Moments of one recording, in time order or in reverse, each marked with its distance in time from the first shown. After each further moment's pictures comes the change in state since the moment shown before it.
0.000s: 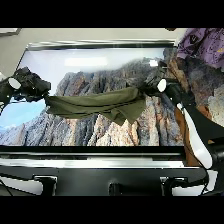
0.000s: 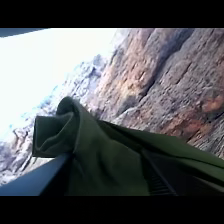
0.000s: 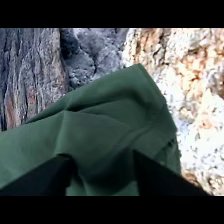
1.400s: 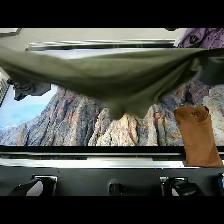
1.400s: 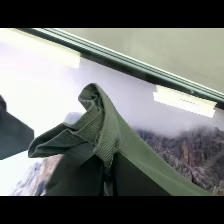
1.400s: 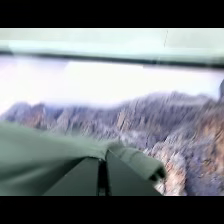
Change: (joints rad) left arm 0.068 0.722 0.206 -0.090 -0.229 0.085; right arm 0.028 0.923 0.077 -0.102 0.328 -0.311
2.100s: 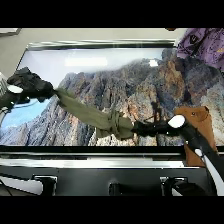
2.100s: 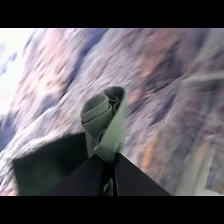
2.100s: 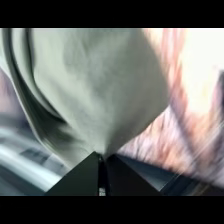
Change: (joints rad) left arm -0.040 -0.696 -0.324 -0.487 0.377 0.283; right arm 0.000 -0.368 -0.773 0.617 -0.096 -0.096
